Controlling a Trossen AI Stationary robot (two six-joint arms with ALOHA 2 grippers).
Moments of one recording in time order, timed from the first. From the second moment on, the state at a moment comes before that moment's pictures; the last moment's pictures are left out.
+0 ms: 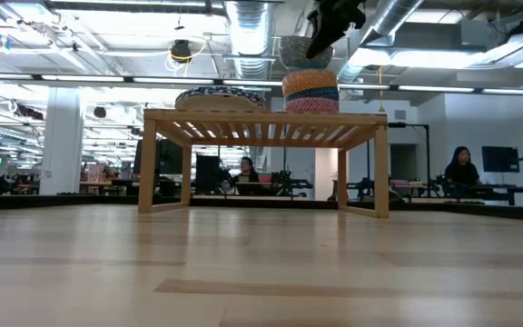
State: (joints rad) left arm 0.03 1.24 1.80 -1.07 -0.36 -0.39; right arm -0.45 1.70 1.99 -1.12 0.03 -0.78
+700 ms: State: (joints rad) left arm 0.03 1.25 1.80 -1.09 -0.38 -0.36; right arm -0.52 1.71 1.87 -1.11 0.02 -0.78
